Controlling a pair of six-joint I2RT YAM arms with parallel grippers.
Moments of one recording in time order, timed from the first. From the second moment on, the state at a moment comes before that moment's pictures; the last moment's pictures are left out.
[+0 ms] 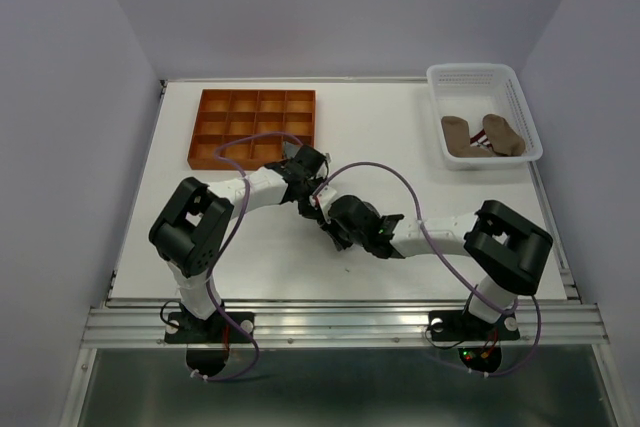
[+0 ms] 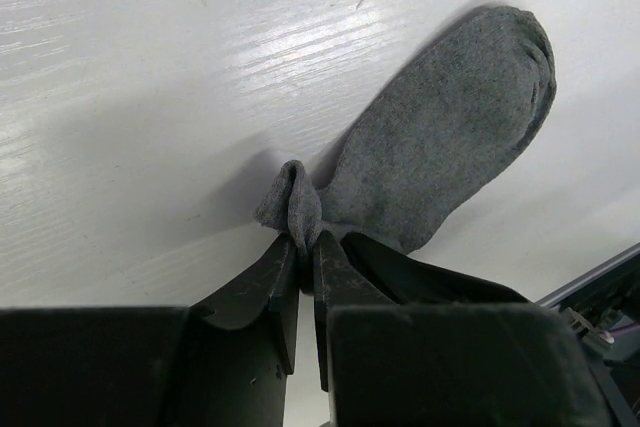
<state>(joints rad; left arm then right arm) -0.67 1.76 1.07 -0.38 0.23 -0.62 1.00 1.66 0.80 0.12 0.21 0.03</state>
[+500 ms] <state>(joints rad) -0.66 1.76 1.07 -0.38 0.21 -0.64 0.98 1.65 0.75 0.19 0.19 0.19</state>
